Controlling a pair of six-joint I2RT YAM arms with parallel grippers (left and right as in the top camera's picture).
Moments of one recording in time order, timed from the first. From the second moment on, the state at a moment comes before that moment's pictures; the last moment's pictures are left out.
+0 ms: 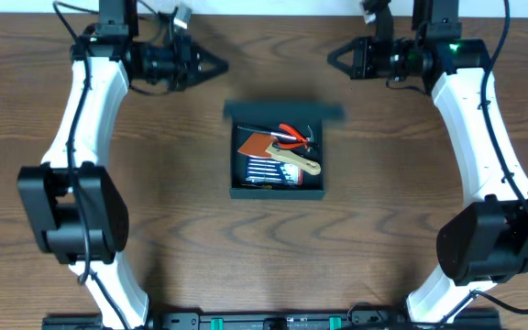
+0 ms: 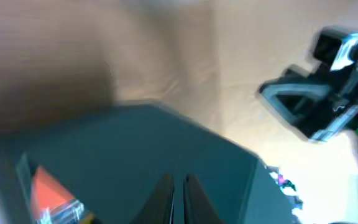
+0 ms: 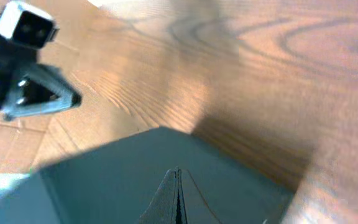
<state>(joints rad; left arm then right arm) -0.01 1.99 1.78 -0.94 1.11 -0.22 0.08 1.86 1.77 -0.82 -0.77 0.11</state>
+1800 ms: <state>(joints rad) -0.36 1.74 1.28 -1.00 0.20 0.07 0.39 1.94 1.55 -0.96 -0.21 0.04</state>
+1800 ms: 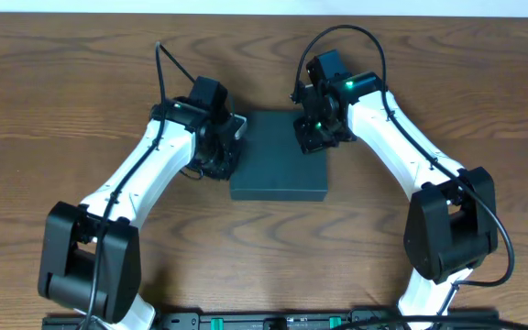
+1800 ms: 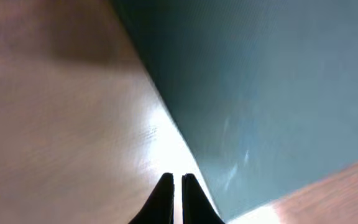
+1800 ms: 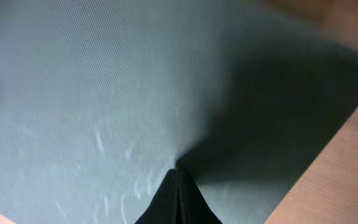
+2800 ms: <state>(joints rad) -0.09 0.56 1.49 -1.30 -0.16 0.04 0.40 0.68 1.56 -1.15 0.21 -0.14</state>
